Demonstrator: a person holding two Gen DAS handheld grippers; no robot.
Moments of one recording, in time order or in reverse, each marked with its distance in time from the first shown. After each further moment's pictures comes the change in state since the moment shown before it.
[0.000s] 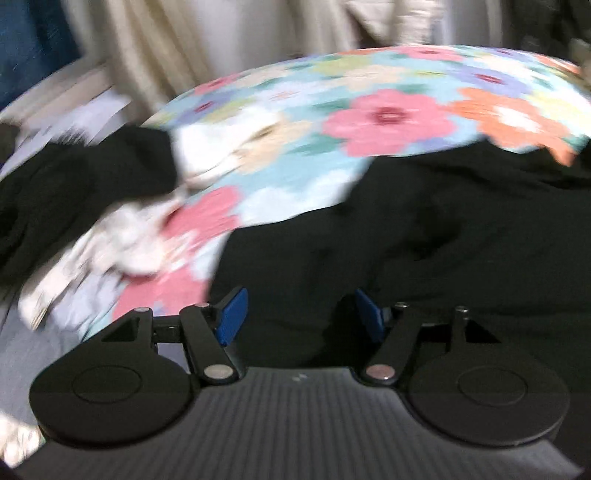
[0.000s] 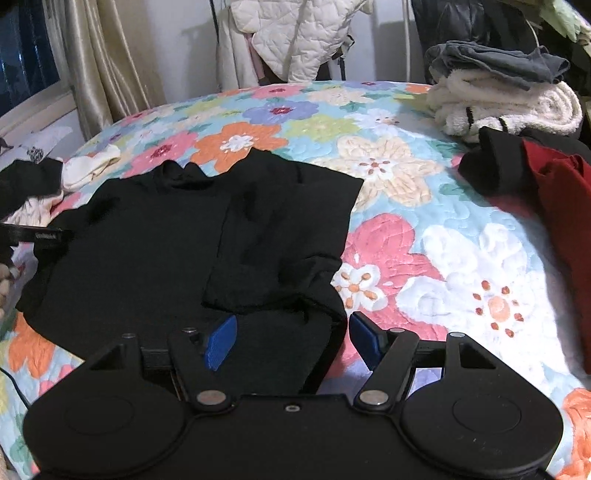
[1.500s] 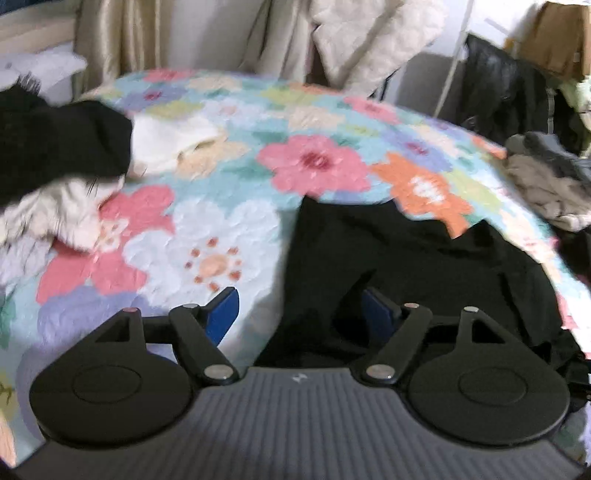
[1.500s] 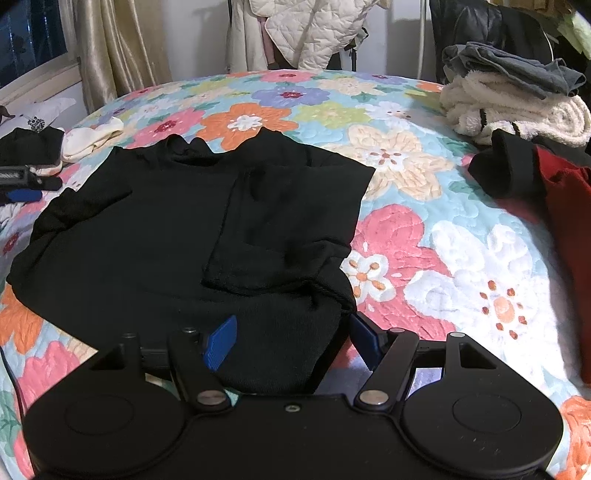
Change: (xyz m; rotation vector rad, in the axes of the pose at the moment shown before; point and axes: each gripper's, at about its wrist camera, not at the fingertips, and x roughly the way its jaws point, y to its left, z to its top) left arm -0.023 0.004 0.006 -0.155 -0.037 -0.410; right arm 0.008 0.010 -0.003 -0.068 0.036 -0.022
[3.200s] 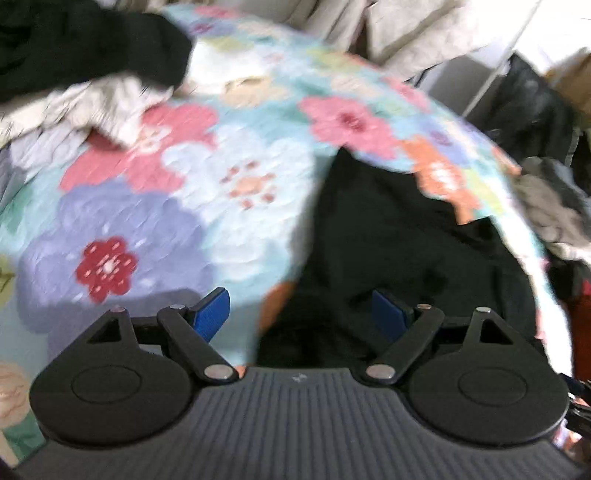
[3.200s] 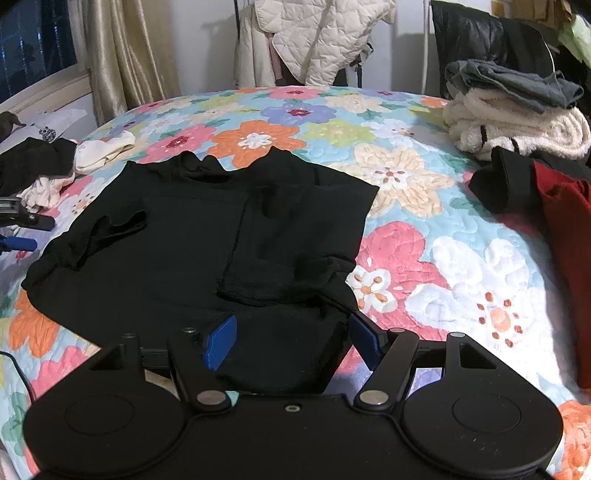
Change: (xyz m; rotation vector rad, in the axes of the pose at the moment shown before) left arm -0.032 0.031 -0.036 -0.234 0.122 -0.032; right arm -0.018 0.005 -0.001 -0.011 -0.057 0.018
